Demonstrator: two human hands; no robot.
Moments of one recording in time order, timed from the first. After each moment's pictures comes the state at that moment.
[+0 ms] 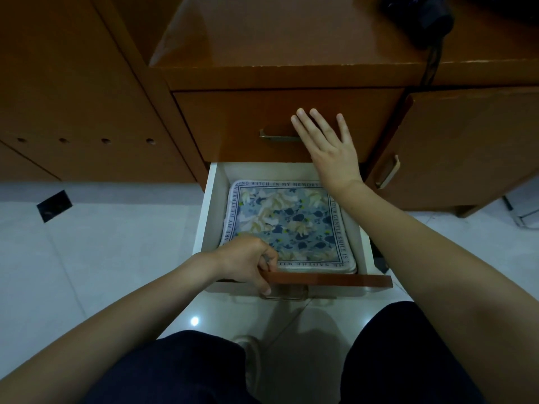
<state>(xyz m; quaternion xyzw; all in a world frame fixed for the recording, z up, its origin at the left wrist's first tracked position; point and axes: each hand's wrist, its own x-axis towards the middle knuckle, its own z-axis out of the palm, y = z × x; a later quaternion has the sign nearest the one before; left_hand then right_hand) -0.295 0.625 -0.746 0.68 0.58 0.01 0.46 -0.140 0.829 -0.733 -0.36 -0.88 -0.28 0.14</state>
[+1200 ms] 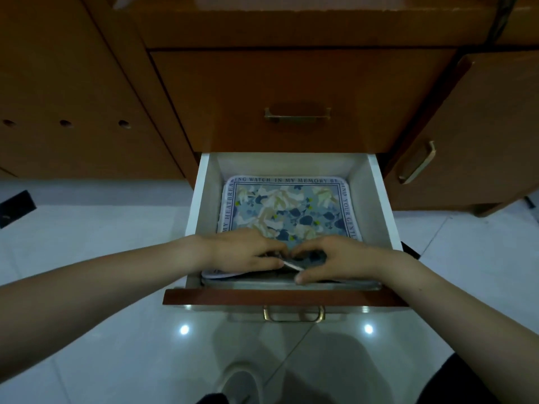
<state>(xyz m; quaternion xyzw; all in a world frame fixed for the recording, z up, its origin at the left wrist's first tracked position) -0.330 0.671 -0.802 0.80 0.49 -0.05 0.34 -0.110 0.736 -0.792 -0.30 -0.83 0.45 -0.15</state>
